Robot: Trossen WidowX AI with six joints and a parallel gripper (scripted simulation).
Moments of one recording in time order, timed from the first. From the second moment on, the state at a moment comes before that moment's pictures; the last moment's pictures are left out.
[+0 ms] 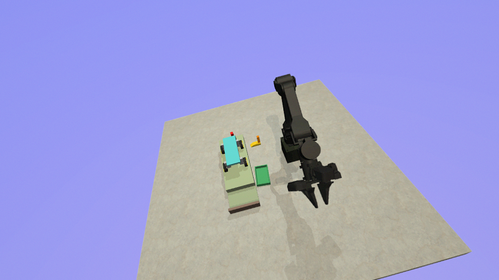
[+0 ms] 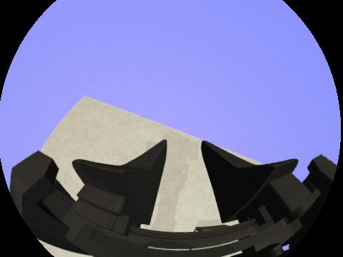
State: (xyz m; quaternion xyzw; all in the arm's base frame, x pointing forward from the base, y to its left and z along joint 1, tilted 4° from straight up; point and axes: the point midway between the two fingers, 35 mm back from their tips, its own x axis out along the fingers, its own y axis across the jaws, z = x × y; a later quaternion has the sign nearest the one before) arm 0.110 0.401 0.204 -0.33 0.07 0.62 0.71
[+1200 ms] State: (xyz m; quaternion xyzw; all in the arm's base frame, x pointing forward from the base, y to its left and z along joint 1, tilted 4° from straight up) arm 0.322 0.164 0.170 -0.05 0.39 0.21 0.89
